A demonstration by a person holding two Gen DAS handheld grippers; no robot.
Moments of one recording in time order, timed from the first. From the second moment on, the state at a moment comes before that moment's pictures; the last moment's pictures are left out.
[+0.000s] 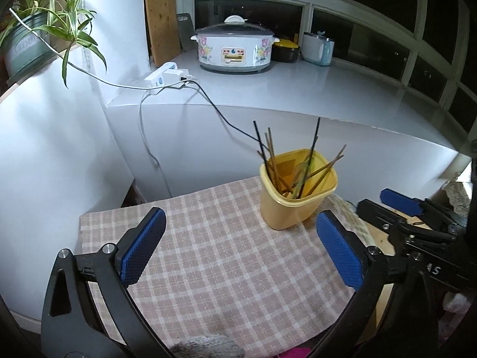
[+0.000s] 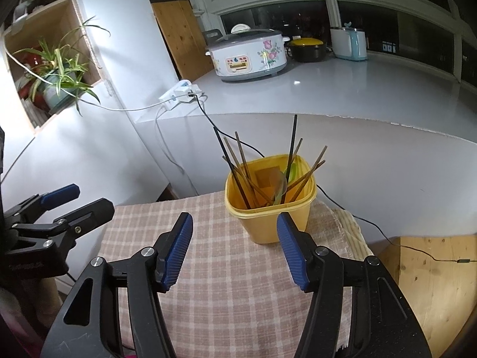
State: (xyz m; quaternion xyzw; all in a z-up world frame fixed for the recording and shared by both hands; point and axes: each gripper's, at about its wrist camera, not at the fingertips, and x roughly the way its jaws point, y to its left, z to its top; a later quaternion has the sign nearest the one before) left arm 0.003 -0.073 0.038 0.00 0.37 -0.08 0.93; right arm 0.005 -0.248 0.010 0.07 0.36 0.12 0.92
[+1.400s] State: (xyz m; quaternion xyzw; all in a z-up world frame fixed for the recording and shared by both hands) left arm -0.024 -0.056 0.040 -0.02 0.37 -0.06 0.93; right arm -0.013 -0.233 0.011 0.05 0.36 0.14 0.92
